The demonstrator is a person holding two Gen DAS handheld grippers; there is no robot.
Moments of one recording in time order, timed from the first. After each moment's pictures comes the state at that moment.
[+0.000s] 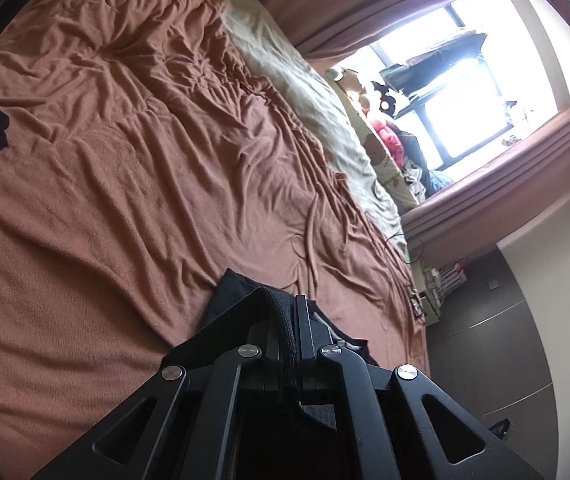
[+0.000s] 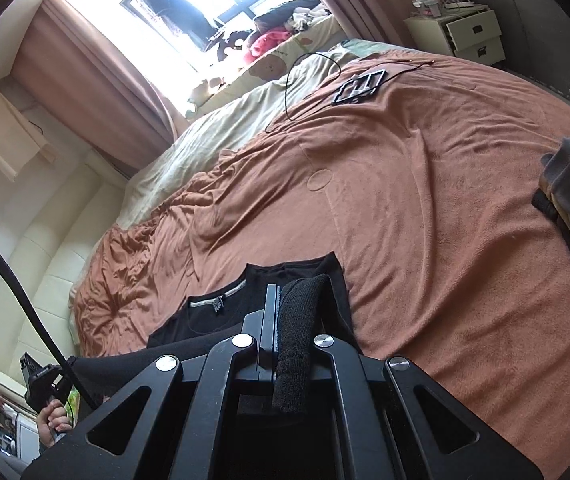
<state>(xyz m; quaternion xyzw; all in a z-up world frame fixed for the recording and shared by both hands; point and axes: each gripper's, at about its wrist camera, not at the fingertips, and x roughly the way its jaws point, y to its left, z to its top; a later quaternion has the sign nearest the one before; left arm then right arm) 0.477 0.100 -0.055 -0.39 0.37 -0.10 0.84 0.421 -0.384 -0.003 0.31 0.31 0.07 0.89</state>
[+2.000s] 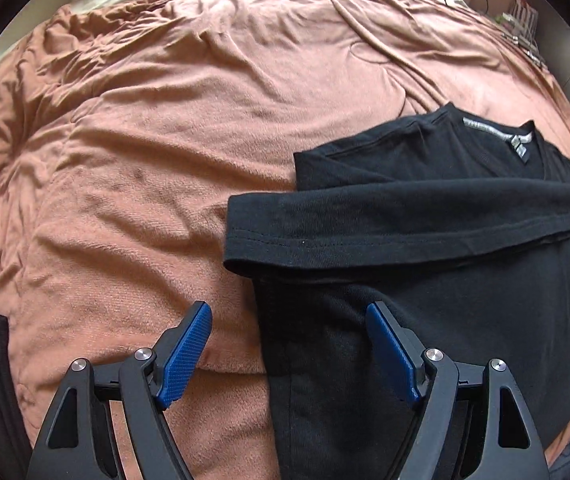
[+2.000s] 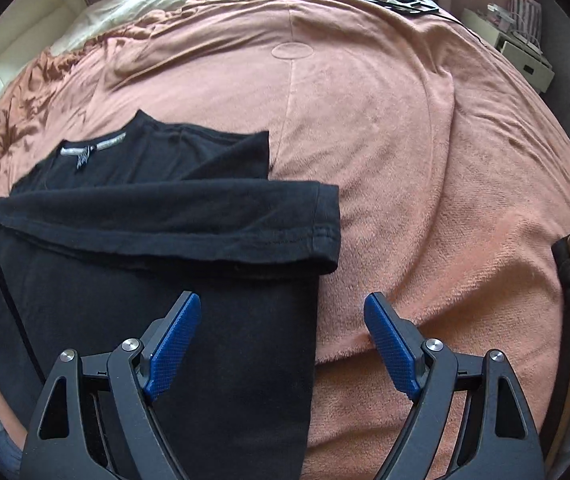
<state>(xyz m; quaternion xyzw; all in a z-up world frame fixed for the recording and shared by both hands) 0.557 0.020 -0.161 0.08 0.58 -0.10 0.81 0.511 -0.320 -0.046 0.05 0.51 0.04 0.86</state>
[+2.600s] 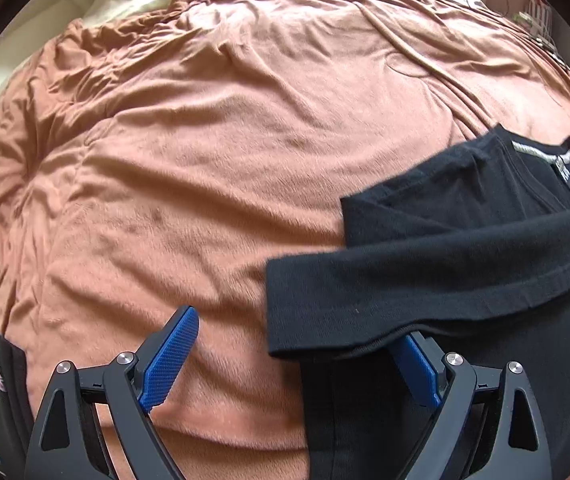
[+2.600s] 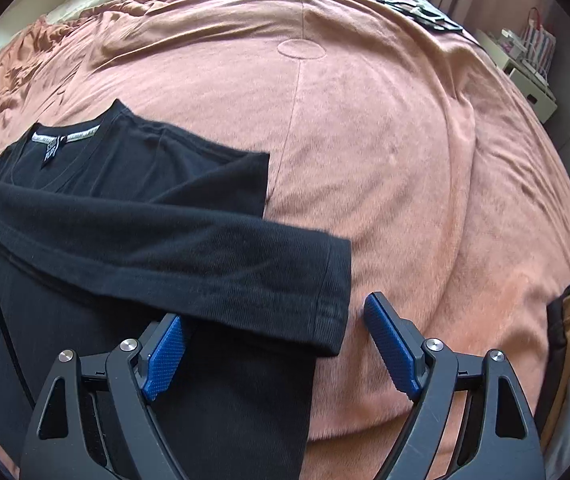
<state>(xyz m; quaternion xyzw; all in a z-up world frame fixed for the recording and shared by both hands) 0.599 0.023 -0.170 0.10 0.55 -0.05 0.83 0.569 -0.300 -0.057 -0.02 0.51 0.01 0.86</state>
